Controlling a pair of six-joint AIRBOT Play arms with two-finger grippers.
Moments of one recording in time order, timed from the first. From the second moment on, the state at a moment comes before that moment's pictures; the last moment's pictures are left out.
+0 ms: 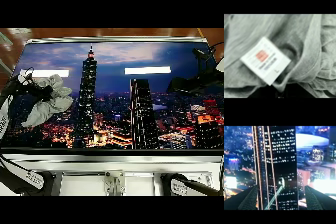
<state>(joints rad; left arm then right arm) 0.21 -1.84 1.52 1.31 -0.98 -1.76 -0.12 -1.34 1.48 -1.28 1.41 1.48</state>
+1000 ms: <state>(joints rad) -0.36 -0.98 1.56 1.13 -0.86 -1.51 -0.12 -0.91 1.48 -1.25 1.40 1.44</state>
